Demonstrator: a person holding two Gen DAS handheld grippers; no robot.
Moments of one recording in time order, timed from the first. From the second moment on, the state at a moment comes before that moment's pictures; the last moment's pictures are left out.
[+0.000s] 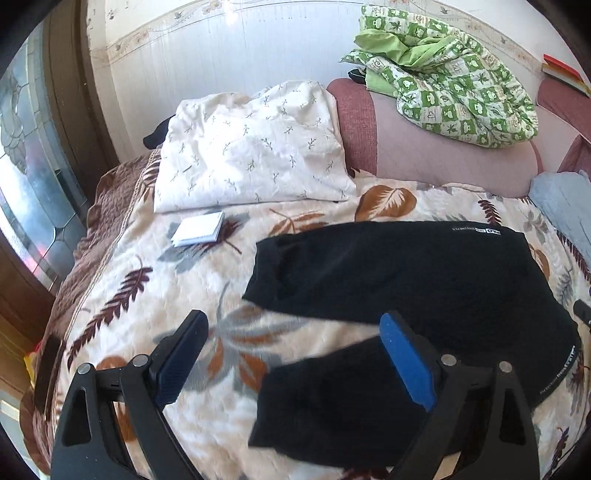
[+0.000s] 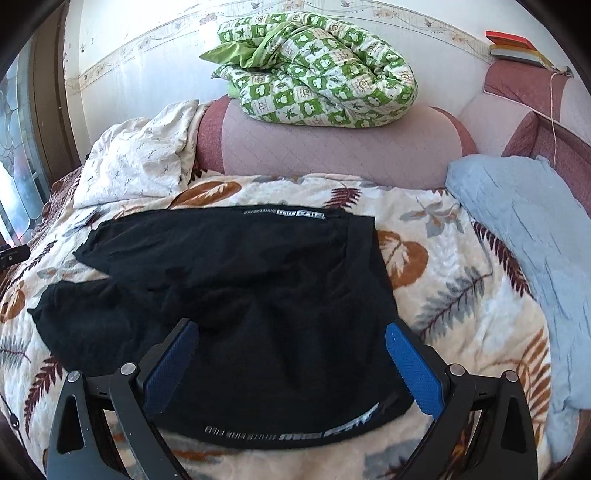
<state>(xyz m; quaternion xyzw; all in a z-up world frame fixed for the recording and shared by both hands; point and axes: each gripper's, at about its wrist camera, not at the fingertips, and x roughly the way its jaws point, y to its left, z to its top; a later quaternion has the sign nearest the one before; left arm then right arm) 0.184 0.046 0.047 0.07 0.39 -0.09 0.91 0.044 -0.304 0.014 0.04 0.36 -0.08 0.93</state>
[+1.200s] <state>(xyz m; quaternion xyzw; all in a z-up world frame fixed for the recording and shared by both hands) 0.378 0.034 -0.052 0.05 0.48 -0.20 0.85 0.330 -0.343 -0.066 -0.01 0.51 0.18 0.84</state>
